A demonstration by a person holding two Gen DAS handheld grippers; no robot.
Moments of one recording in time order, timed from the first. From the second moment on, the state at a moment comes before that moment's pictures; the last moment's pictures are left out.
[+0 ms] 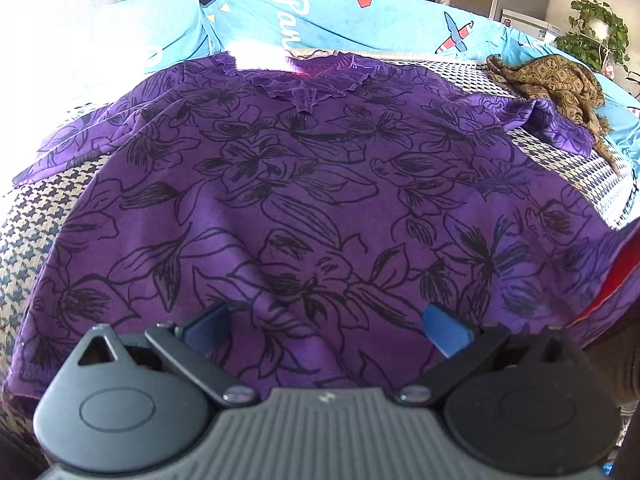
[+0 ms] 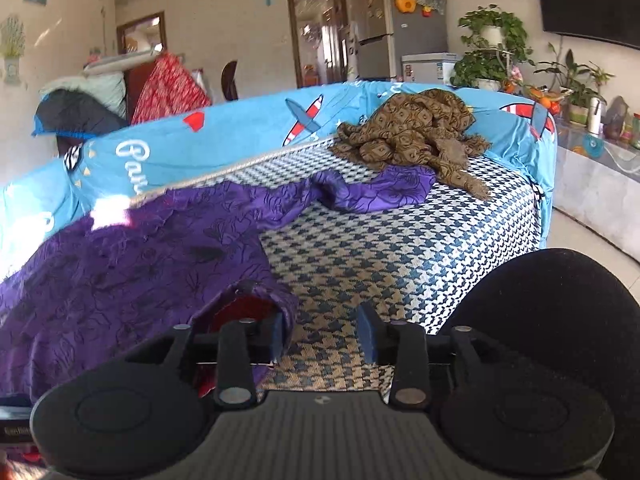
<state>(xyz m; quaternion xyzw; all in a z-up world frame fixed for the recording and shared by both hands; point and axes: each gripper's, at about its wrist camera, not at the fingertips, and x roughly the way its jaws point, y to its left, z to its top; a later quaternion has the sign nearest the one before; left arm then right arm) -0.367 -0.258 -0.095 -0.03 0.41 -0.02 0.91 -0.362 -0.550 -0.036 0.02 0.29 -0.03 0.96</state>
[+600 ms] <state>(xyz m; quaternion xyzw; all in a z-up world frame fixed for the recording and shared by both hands) -0.365 -0.249 -0.094 -0.05 0.40 0.00 0.92 -0.349 -0.536 -0.034 0.04 0.29 0.06 0.96</state>
